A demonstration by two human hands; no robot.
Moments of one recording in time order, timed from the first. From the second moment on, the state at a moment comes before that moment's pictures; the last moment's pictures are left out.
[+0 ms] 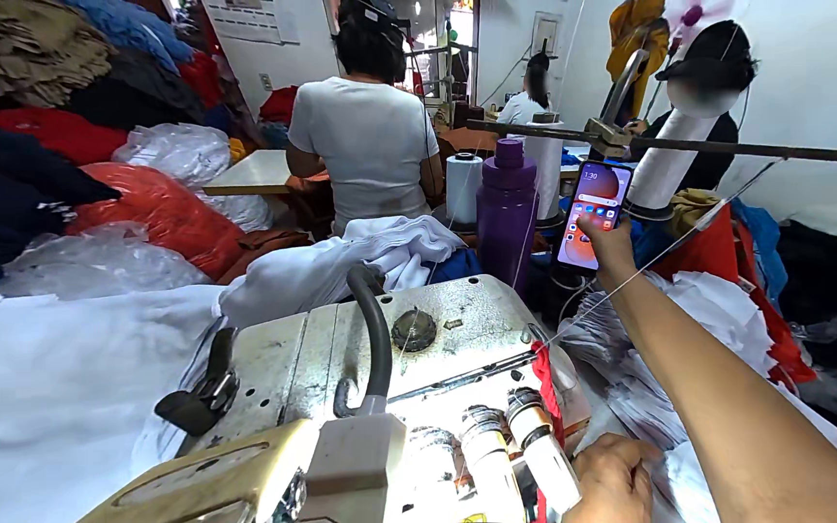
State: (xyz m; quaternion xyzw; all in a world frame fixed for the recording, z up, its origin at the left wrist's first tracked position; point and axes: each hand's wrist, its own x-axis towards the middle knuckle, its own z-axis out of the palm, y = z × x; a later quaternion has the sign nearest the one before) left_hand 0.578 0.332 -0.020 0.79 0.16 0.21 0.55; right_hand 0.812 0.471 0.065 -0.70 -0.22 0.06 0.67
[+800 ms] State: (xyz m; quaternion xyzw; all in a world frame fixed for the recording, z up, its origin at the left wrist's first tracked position) left_hand 0.578 0.333 -0.018 0.80 0.16 0.19 0.55; right_hand 0.814 0.457 0.061 -0.69 -0.21 0.05 0.69
